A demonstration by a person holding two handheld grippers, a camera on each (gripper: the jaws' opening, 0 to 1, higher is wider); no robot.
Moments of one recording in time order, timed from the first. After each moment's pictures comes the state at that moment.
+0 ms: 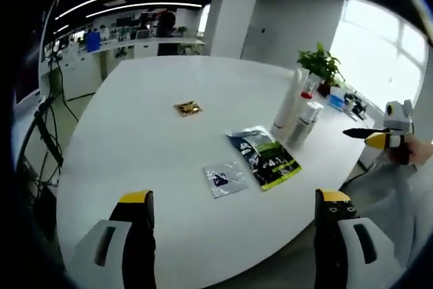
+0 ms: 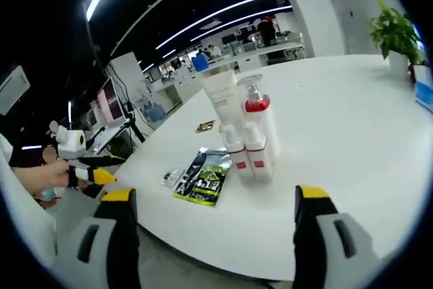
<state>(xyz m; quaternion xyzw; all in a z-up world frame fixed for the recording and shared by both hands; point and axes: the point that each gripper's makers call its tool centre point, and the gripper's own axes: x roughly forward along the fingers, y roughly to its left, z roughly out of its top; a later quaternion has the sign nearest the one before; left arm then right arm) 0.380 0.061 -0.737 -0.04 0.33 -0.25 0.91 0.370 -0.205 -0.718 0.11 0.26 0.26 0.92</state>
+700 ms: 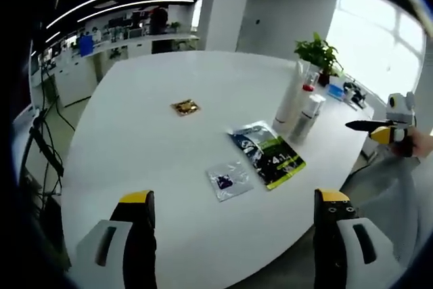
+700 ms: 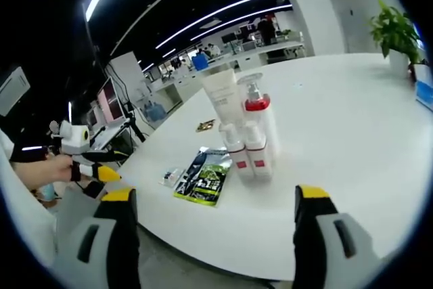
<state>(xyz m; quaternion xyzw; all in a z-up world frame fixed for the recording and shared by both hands) 0.396 0.060 -0.740 -0.01 0.34 -0.26 0.90 0.371 -0.205 -0.719 0.11 0.26 0.26 0.92</state>
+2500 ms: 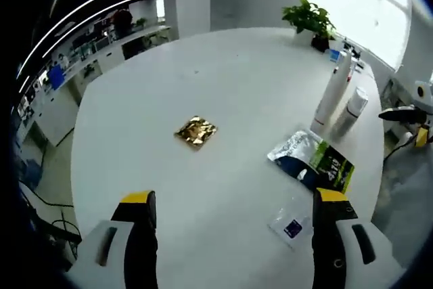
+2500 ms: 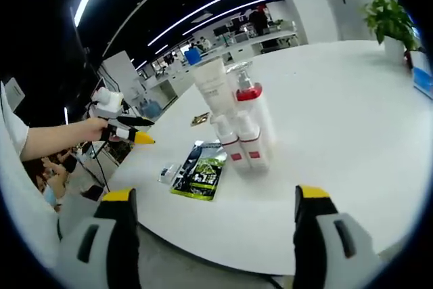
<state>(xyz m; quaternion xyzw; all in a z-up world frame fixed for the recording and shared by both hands) 0.542 0.061 -0.753 0.12 0.38 -0.32 0.86 0.376 -0.209 -0.730 0.13 0.30 0.24 0.91</state>
